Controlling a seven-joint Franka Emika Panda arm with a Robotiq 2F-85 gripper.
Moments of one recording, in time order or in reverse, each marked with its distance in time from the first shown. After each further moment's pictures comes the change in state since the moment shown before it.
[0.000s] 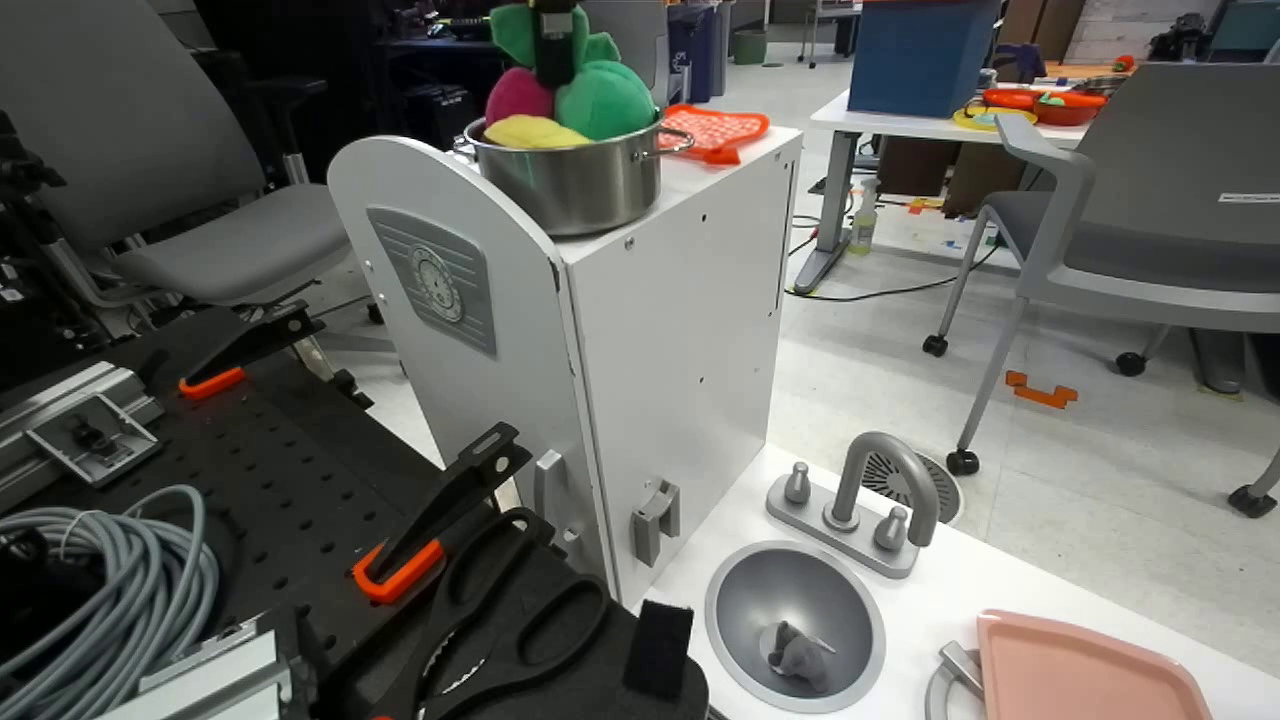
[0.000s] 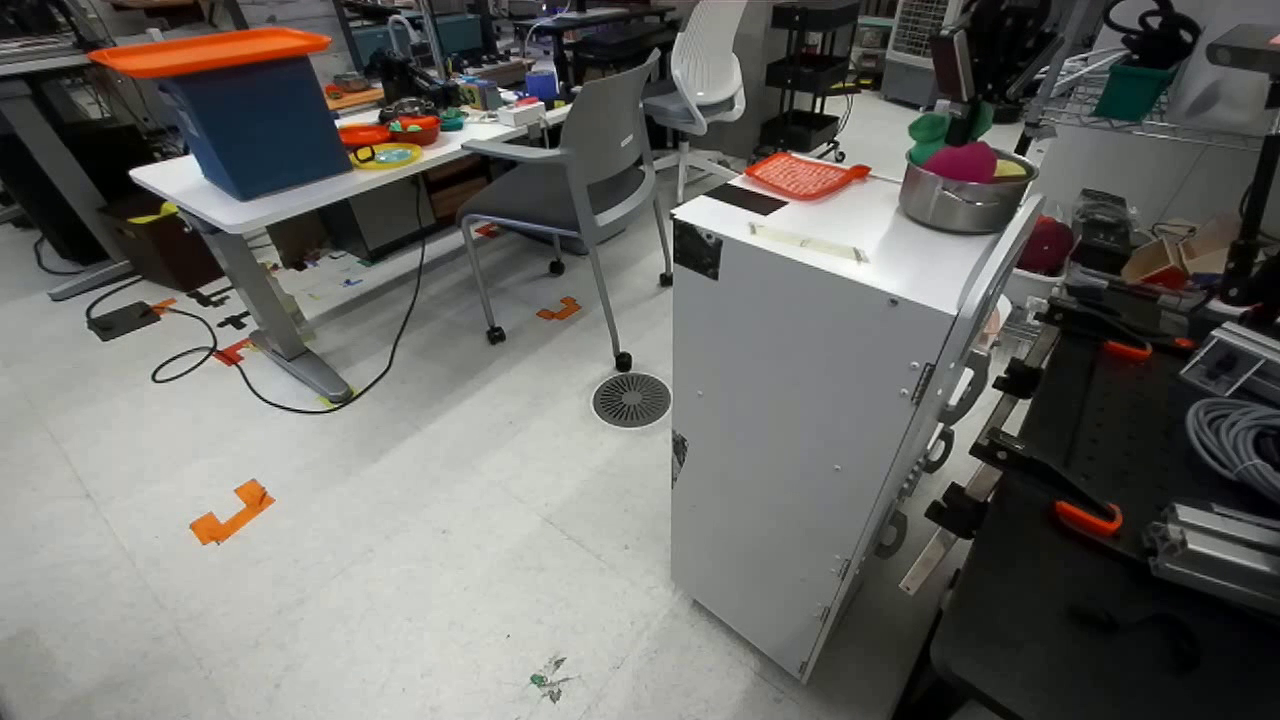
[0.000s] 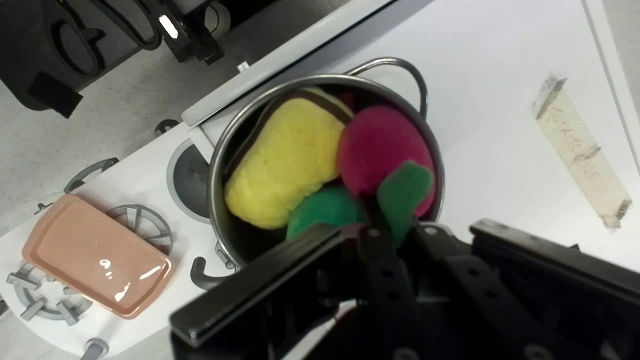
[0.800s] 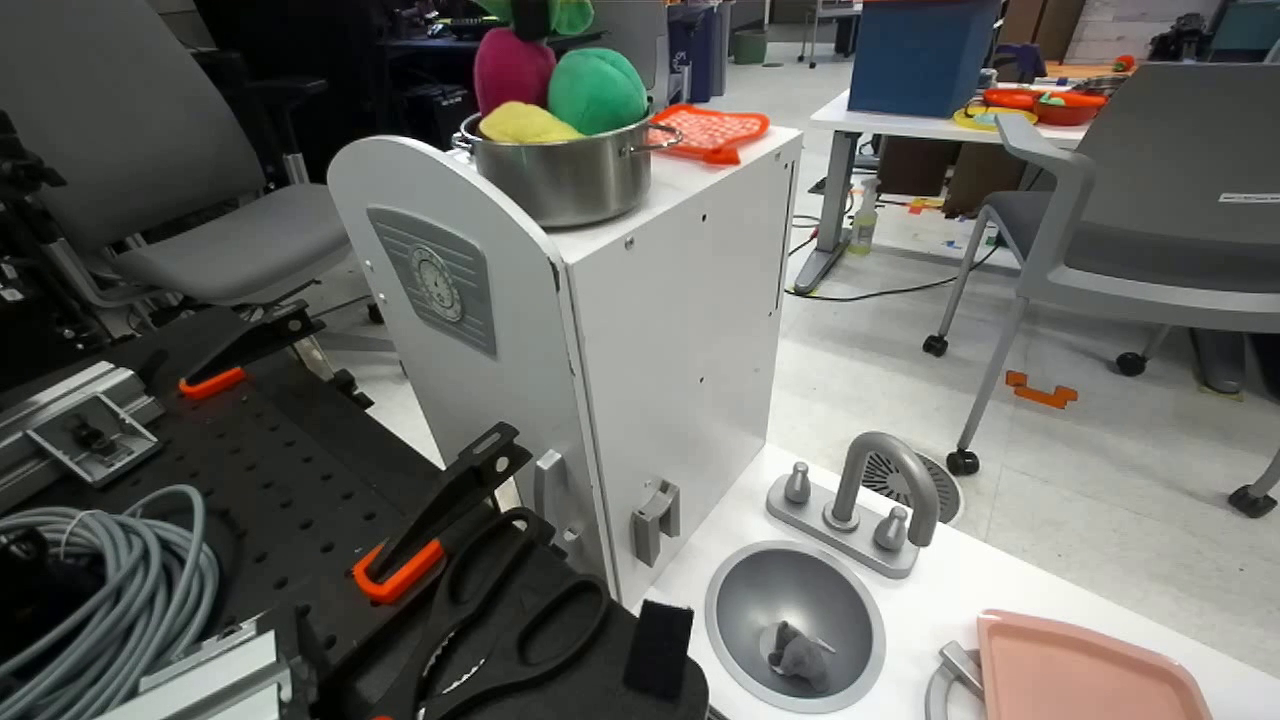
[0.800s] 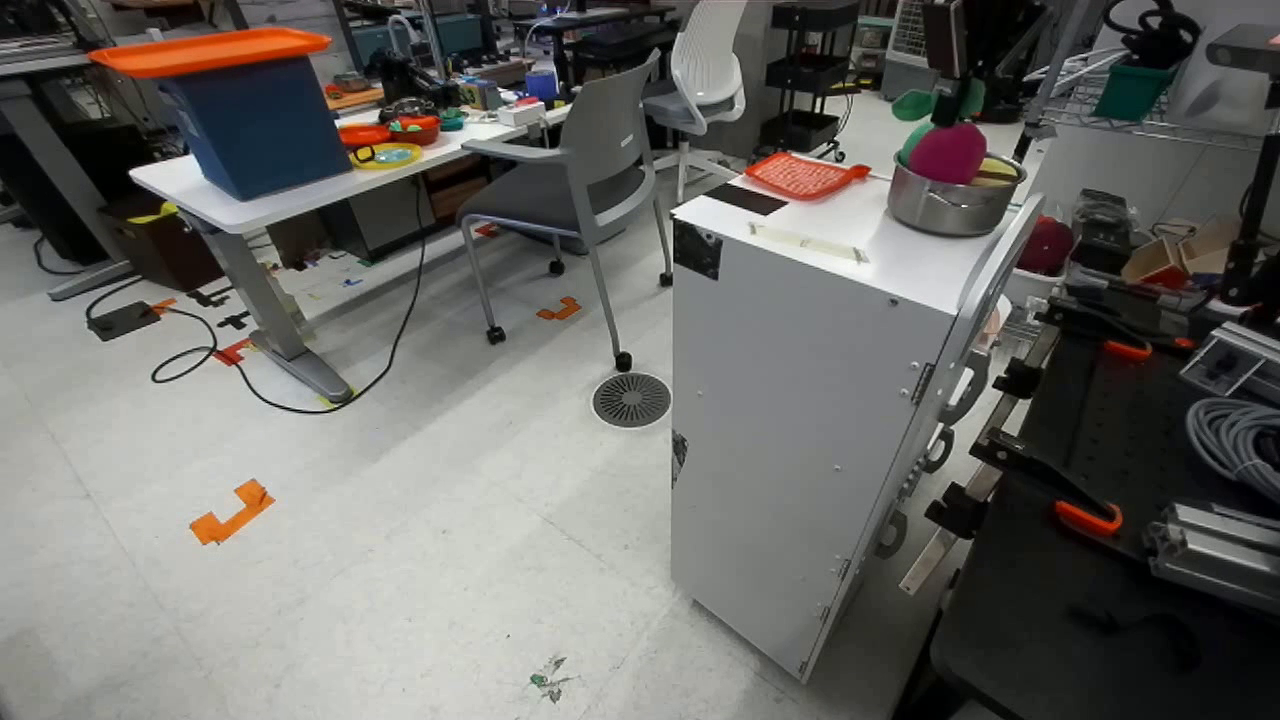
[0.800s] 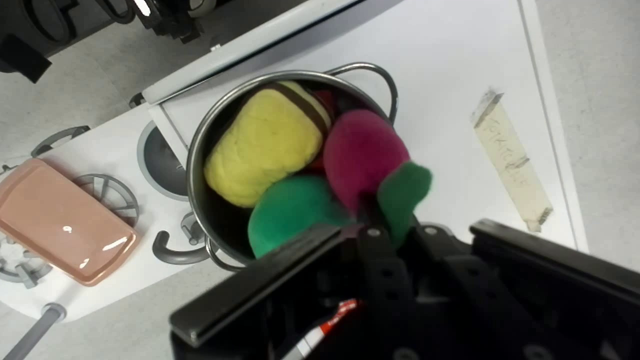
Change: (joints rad) arm 0.026 -0.045 0.030 0.000 0.006 0.003 -0.049
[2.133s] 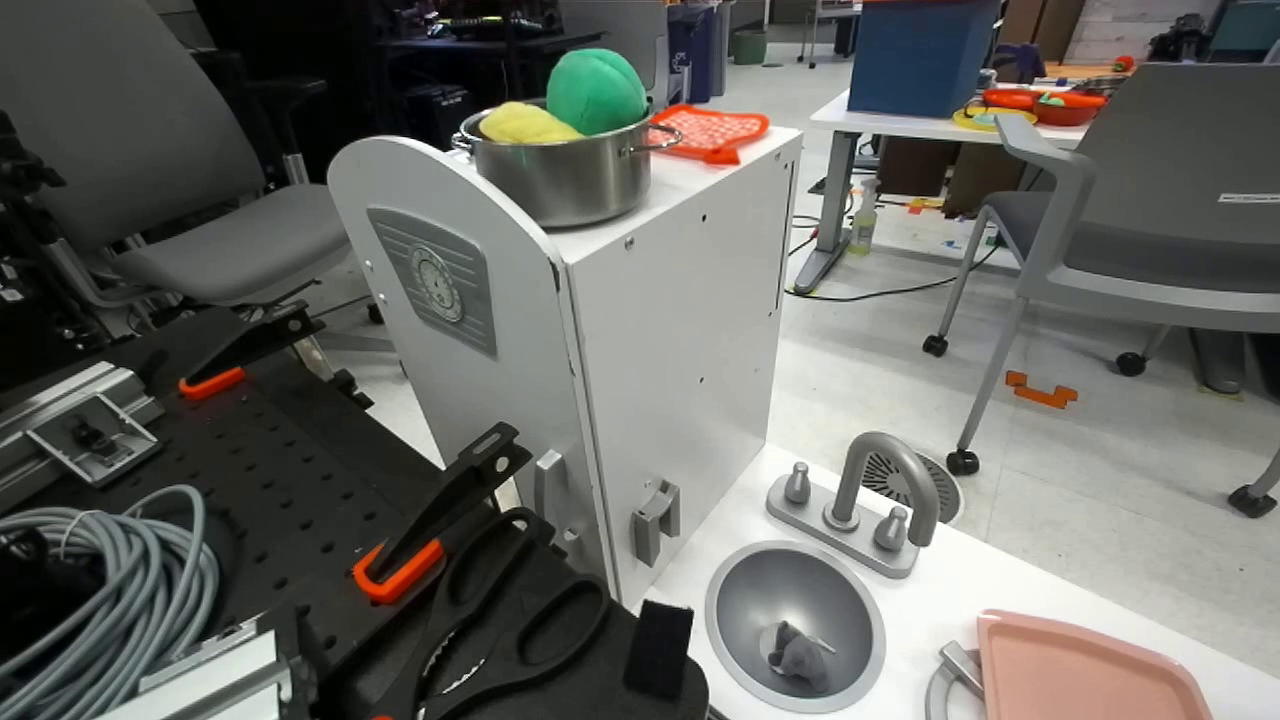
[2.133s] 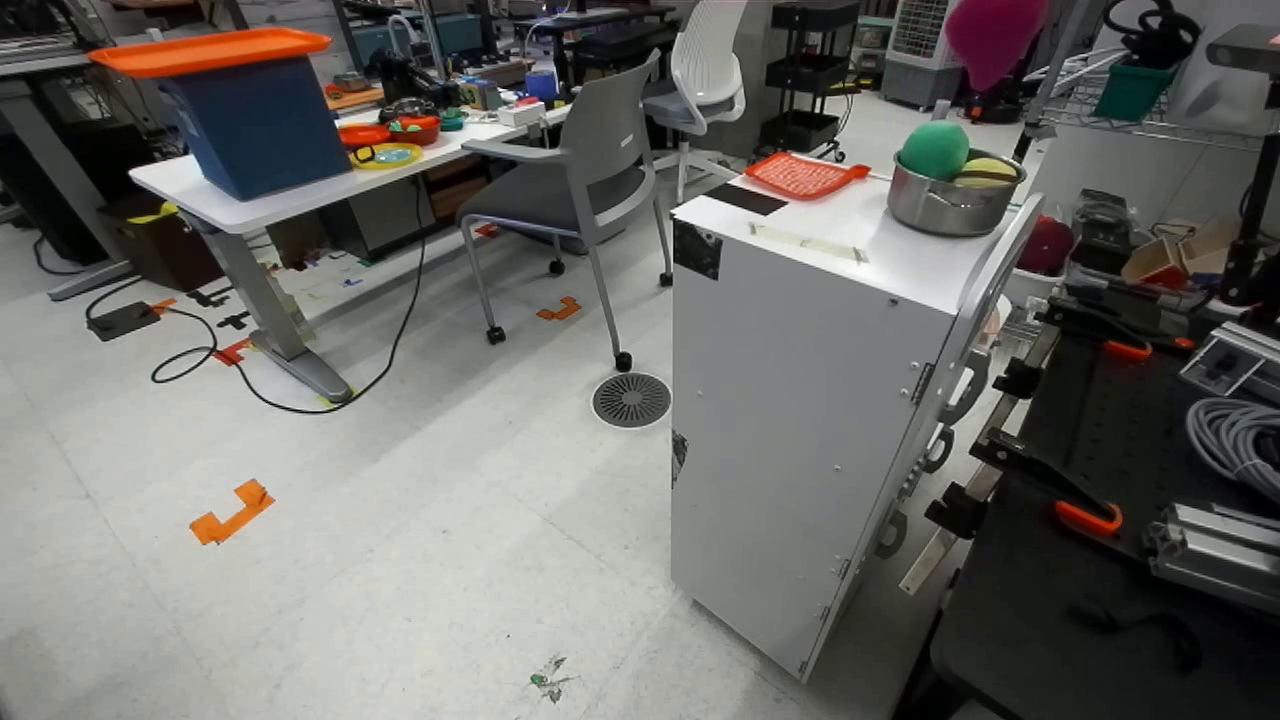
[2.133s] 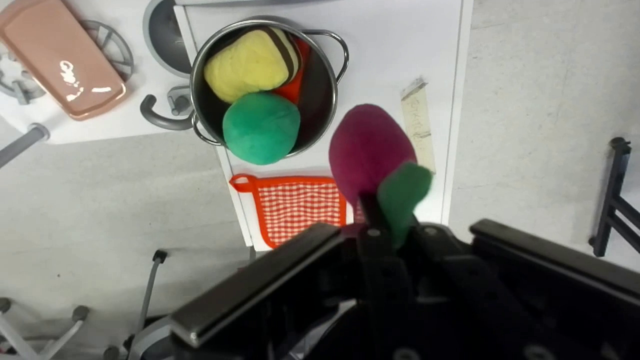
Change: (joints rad) arm 0.027 -0.334 0.092 -0.110 -0.140 -0.004 -0.100
